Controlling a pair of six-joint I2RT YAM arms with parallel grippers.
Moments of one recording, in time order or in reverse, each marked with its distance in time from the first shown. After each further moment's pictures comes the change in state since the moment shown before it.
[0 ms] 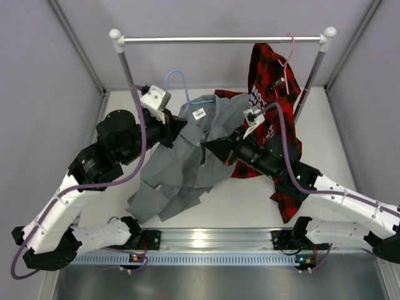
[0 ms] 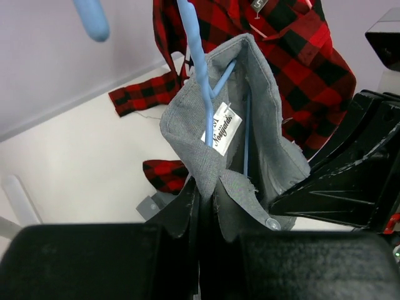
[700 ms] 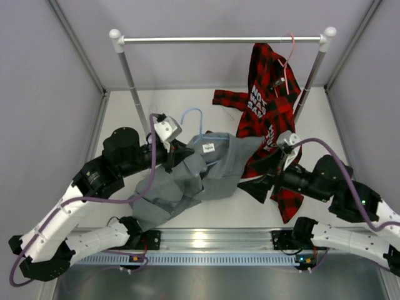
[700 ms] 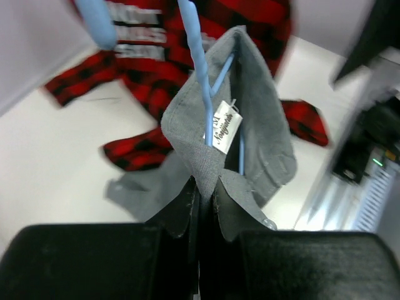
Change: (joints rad) left arm 0.002 -0.150 -0.243 0.024 0.240 0.128; right arm 0.052 -0.389 -0.022 -0.530 -0.107 -0.222
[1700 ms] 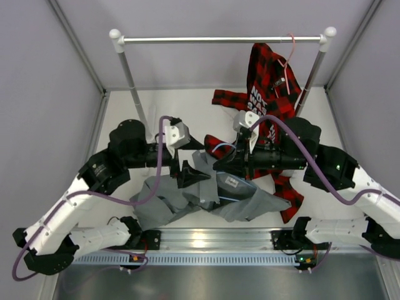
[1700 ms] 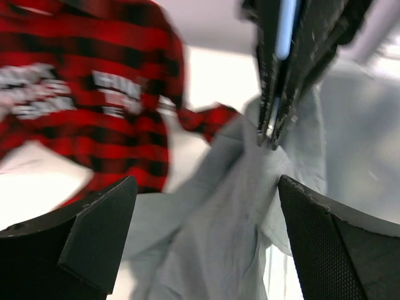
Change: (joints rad) left arm -0.003 0.097 0.053 0.014 0.496 0.077; right arm 0.000 0.432 0.503 -0.140 -0.332 -0.273
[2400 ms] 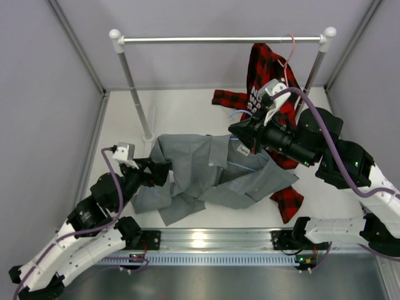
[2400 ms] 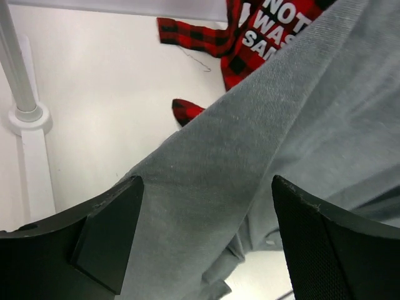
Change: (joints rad) left arm 0.002 -0.604 -0.575 0.080 -0.982 -0.492; right arm 0.001 0.023 0.176 -0.044 0.538 0.049
